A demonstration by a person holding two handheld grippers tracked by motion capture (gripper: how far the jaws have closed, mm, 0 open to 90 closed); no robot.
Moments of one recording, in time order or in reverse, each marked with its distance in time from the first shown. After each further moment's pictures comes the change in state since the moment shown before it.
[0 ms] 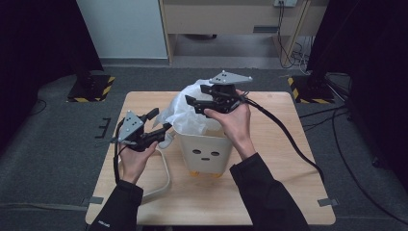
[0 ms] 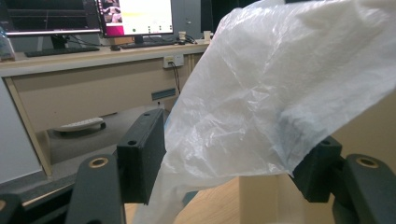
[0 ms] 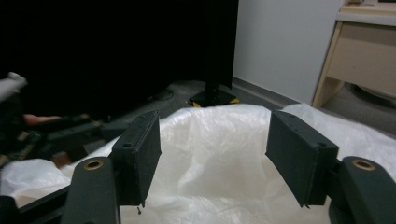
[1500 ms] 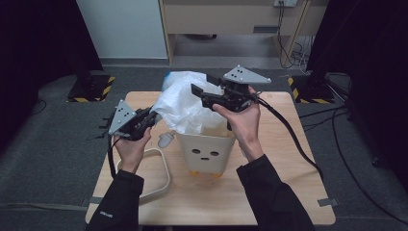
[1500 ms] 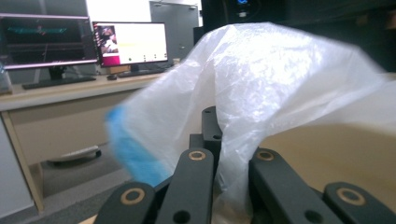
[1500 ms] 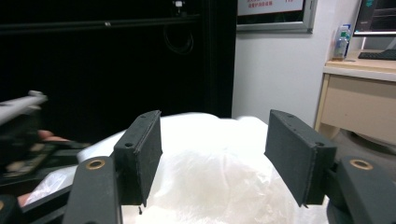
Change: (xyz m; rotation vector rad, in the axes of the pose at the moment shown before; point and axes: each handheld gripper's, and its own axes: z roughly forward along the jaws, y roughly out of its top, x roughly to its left) left arm -0.001 0.043 -0.015 -0.096 -0.037 0.044; right arm -0.003 0.012 -0.028 -0.205 0.005 -0.014
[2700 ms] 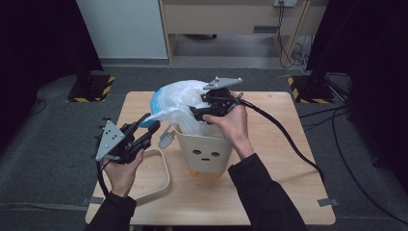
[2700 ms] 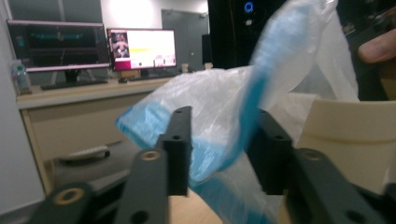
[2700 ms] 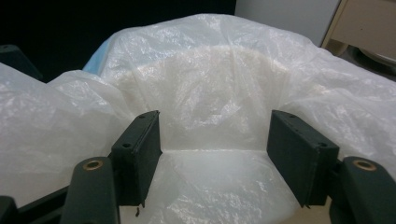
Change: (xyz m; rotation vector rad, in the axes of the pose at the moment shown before) left arm -0.021 -0.013 -0.045 -0.063 0.050 -0.026; right arm 0.002 -0.032 0.033 0.390 -0.018 -0.029
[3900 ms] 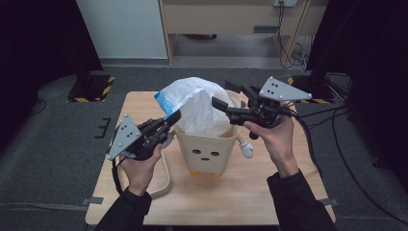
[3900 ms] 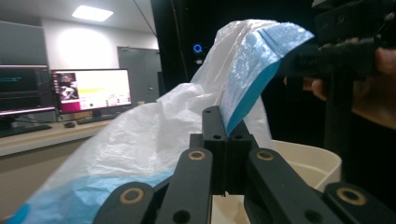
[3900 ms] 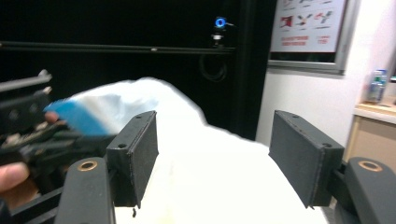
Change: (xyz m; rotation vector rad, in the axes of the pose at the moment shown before) left arm -0.051 0.043 0.032 -0.125 -0.196 0.013; right arm -0.010 -0.011 -0.110 -0.512 0.168 -0.094
